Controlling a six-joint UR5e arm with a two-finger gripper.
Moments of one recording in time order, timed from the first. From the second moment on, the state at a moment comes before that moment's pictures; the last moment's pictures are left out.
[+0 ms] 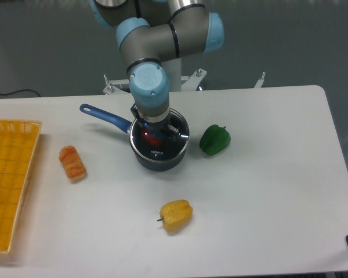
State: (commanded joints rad) arm 2.34 -1.76 -1.80 -1.34 1.63 0.85
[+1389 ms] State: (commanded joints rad) arm 2.33 -1.77 -1.79 -1.34 1.63 0.84
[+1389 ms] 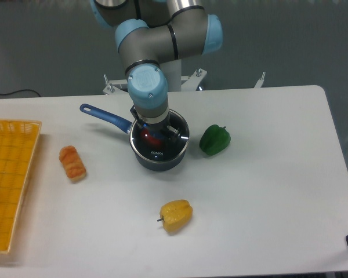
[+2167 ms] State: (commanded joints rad) arm 2.31 -1.77 -1.80 -1.34 1.67 0.84
